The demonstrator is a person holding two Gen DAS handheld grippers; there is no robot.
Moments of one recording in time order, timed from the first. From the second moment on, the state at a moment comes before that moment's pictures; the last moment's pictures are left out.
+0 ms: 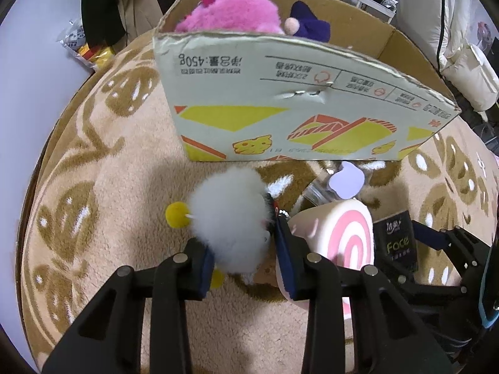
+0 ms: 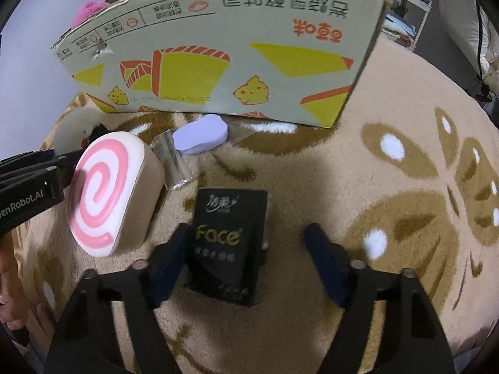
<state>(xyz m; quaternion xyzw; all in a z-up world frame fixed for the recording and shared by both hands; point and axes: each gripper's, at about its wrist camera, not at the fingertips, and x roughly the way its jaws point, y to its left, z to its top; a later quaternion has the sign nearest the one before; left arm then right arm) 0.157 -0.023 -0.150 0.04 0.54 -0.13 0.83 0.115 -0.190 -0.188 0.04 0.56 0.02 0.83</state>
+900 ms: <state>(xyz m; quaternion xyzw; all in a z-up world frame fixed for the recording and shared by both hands) 0.113 -0.022 -0.091 0.05 0.43 -0.13 0.89 0.091 -0.220 -0.117 0.09 0.43 0.04 0.90</state>
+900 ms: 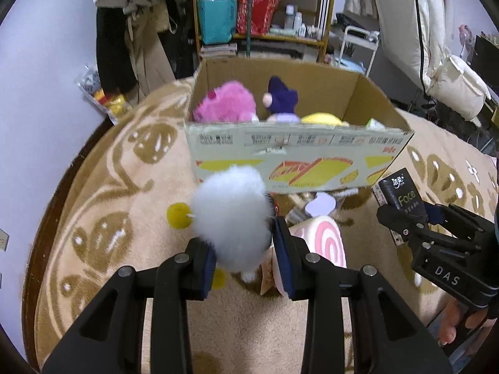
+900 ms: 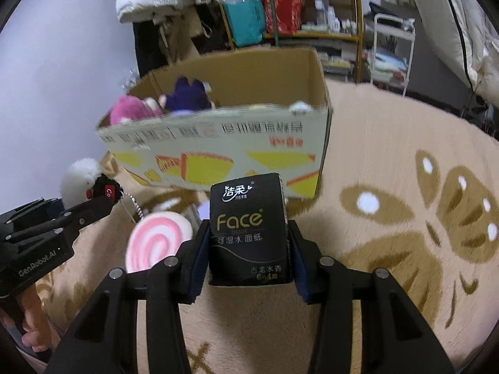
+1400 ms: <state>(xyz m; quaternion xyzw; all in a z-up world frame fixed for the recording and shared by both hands) 0.078 -0.029 -0.049 0.07 0.32 -0.12 0.94 0.084 -0.250 -0.068 0.13 0.32 0.04 0.94</state>
